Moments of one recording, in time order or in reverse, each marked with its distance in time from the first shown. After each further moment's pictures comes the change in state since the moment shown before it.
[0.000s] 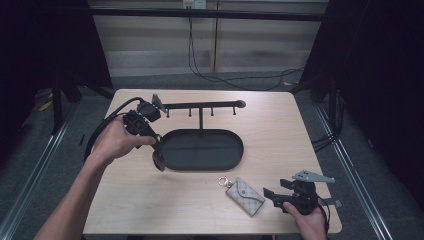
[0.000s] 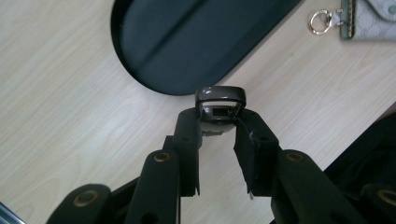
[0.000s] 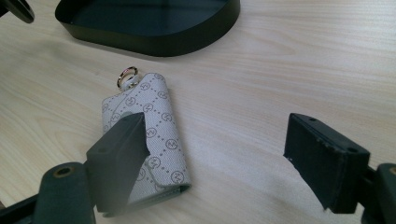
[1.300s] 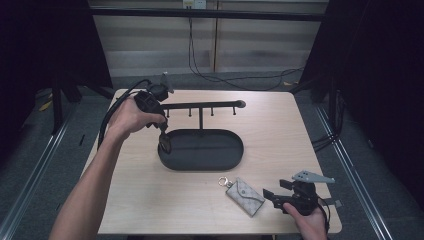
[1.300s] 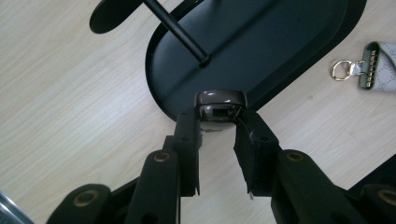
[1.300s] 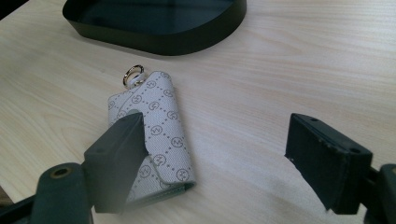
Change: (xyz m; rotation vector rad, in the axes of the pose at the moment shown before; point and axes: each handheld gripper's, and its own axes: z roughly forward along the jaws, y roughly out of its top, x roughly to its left) left arm 0.030 0.054 0.007 0.044 0.021 -0.091; right arm 0.000 -0.001 -0.001 0.000 0.019 -0.018
